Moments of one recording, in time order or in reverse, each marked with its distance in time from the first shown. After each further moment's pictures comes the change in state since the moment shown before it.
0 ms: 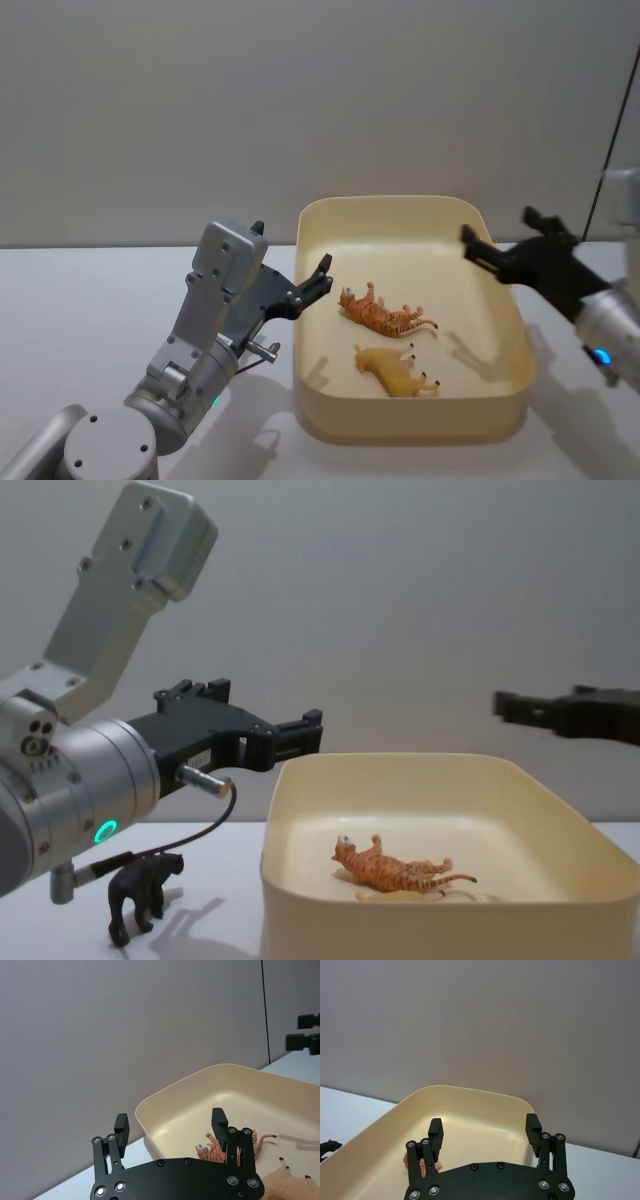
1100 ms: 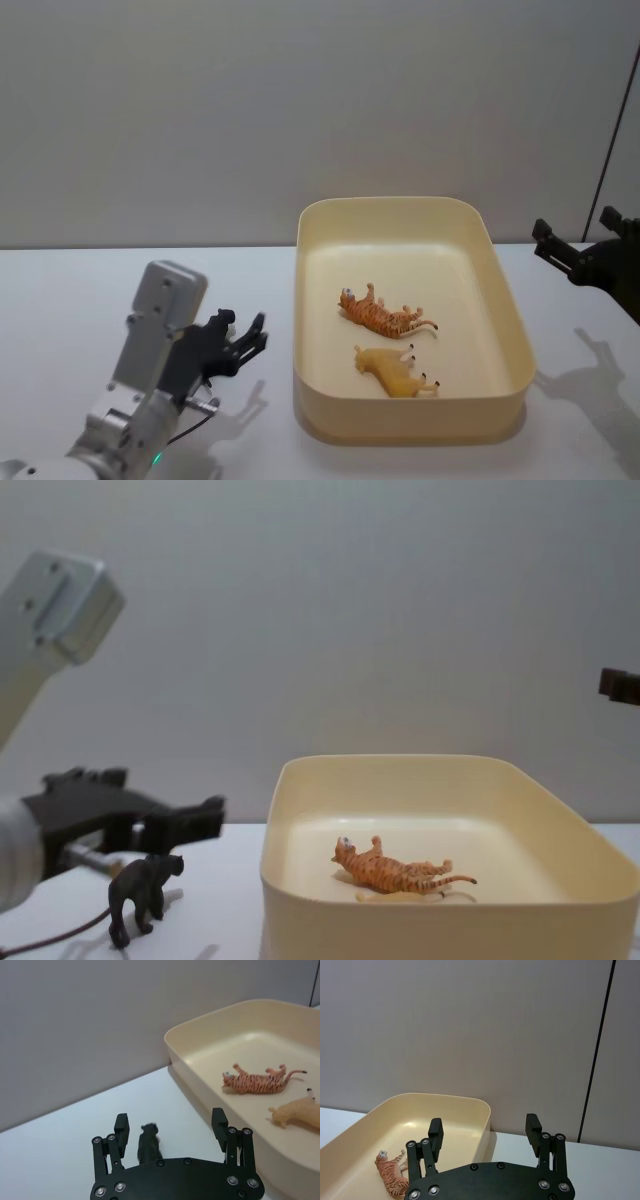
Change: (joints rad) left arm 0.147 0.121 -0.039 -0.150 -0.127 0.193 0.149; right arm -0.116 0.093 0.084 -0.129 0.100 -0.010 -0.072
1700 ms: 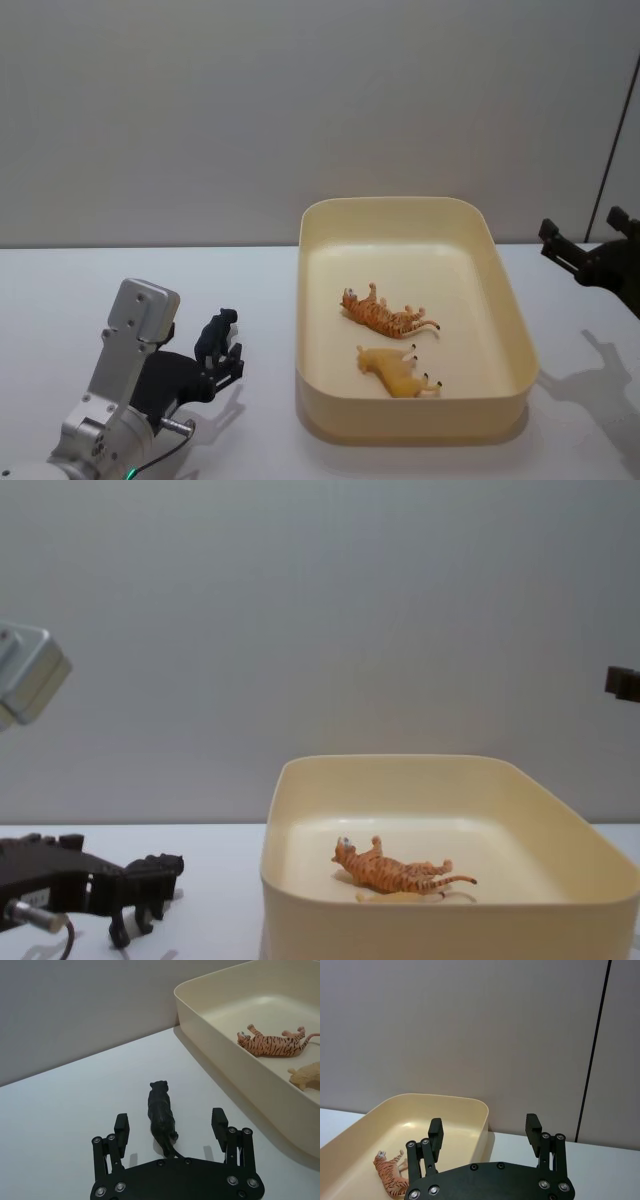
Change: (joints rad) left arm 0.031 0.045 -0.044 0.033 -0.103 0.059 -0.032; right arm -0.007 0.005 0.005 -0.008 0.006 0.000 -0.004
